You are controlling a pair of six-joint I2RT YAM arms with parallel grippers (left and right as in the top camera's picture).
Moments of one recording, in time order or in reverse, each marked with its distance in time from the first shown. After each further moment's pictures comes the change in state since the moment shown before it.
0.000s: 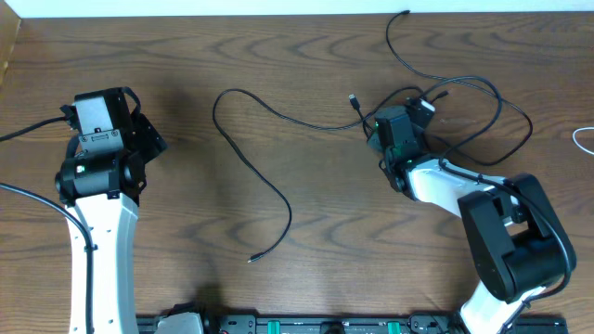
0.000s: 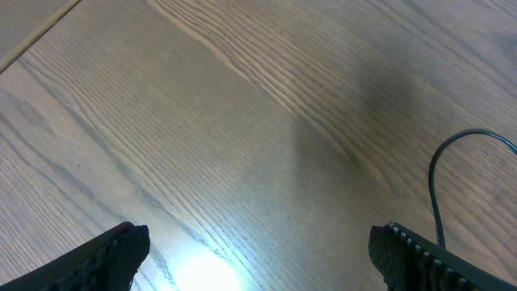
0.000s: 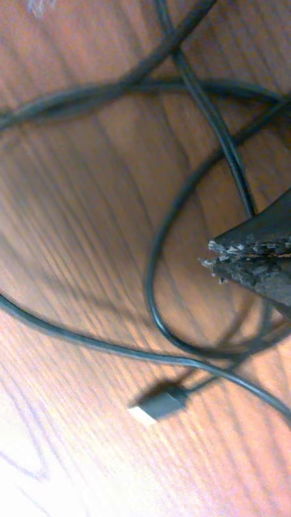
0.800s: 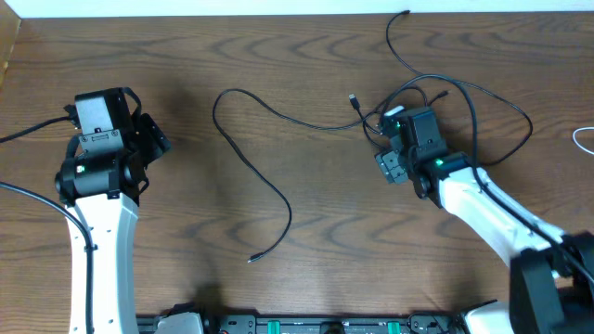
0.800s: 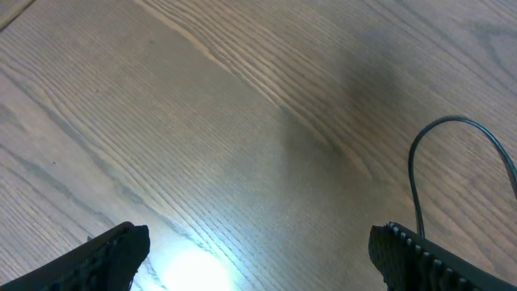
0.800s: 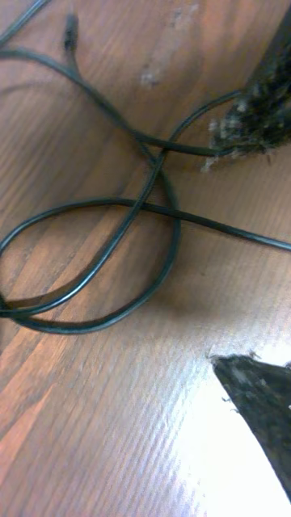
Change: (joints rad) left arm 0.000 0.000 0.000 -0.005 0.061 0.000; right arm -0.055 -0.250 0.001 -0.451 -0.192 -1.030
